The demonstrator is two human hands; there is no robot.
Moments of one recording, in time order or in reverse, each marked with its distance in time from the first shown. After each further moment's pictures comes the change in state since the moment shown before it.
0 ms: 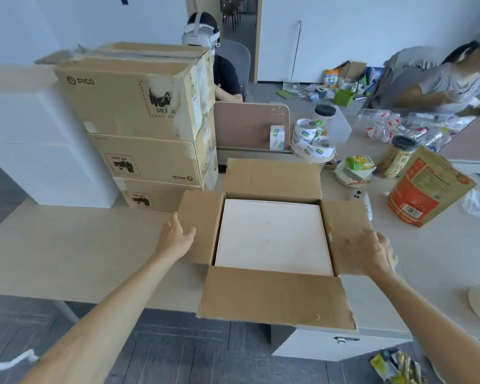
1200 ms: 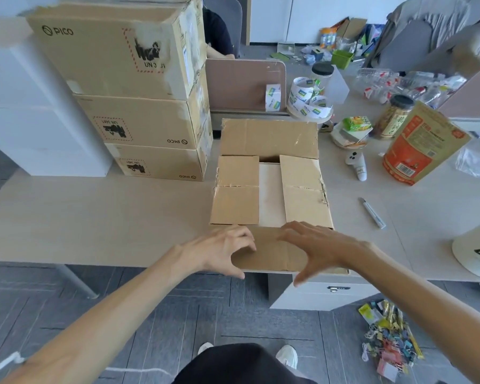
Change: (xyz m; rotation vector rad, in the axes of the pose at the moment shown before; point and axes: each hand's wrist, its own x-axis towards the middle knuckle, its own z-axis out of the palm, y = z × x) left_hand -0.111 0.022 0.027 0.570 -0.577 0.959; right_hand -0.115 -0.040 0.008 -0.621 -0.662 -0.998
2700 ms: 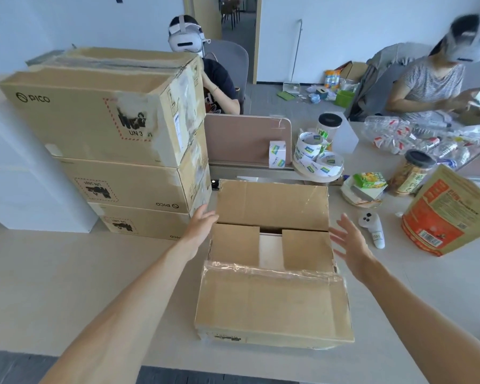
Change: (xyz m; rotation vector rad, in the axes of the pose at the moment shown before) left_hand 0.153 -0.159 -0.091 -1.190 0.665 -0.673; right_hand 0.122 0.175 -0.067 1.662 0.743 0.615
